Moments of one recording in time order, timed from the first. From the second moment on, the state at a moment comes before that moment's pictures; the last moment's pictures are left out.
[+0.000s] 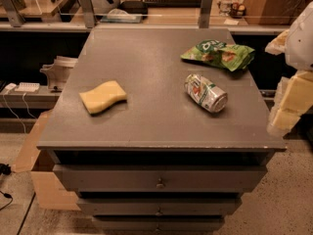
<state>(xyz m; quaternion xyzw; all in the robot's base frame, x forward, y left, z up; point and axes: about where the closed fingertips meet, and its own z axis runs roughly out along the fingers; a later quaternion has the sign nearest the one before) 0.438 -0.217 0.976 -0.60 0.78 -0.03 0.16</state>
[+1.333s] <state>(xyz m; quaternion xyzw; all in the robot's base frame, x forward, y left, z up) 0.475 -0.163 0.960 -0.52 0.84 -0.04 0.14</state>
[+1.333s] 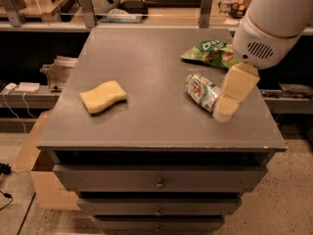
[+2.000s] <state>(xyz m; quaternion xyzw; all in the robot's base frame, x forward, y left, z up) 0.485 -0.155 0.958 -0.50 0.85 -0.03 0.14</state>
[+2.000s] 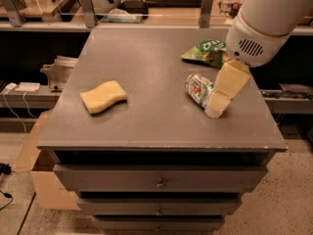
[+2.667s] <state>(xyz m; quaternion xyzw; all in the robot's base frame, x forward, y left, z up) 0.557 -0.120 0.928 -0.46 0.88 -0.01 0.11</state>
